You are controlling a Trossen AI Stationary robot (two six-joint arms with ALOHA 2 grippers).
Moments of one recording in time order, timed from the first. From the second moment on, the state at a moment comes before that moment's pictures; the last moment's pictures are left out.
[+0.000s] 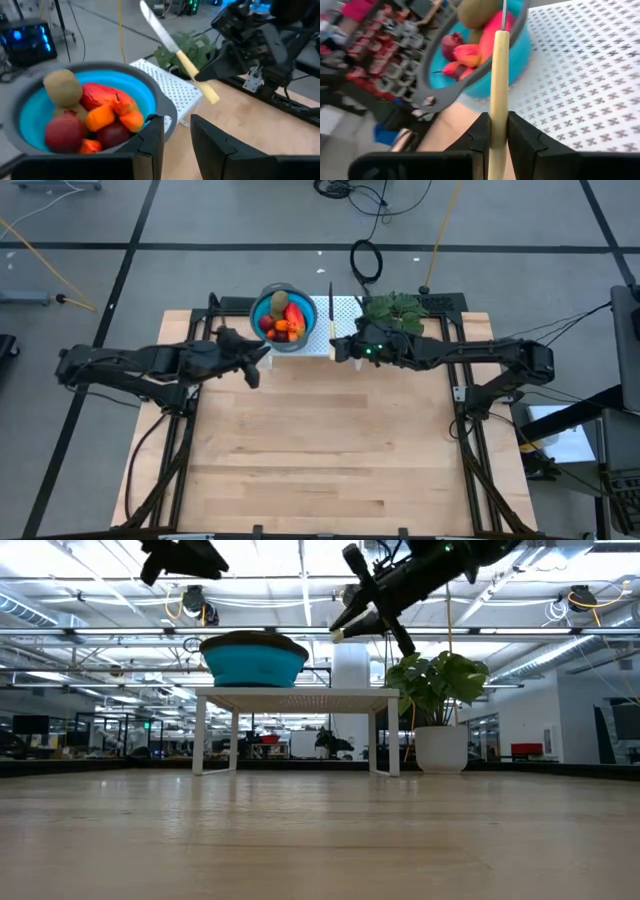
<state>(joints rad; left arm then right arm) -0.04 0.92 0.90 -0.35 -0.58 -0.38 -0.21 1.46 1.03 0.06 0.21 0.88</state>
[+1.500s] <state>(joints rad) 0.05 0.81 0.86 -0.43 -0.39 -0.21 -0.32 1.62 1.24 -0.31 0.19 1.03</state>
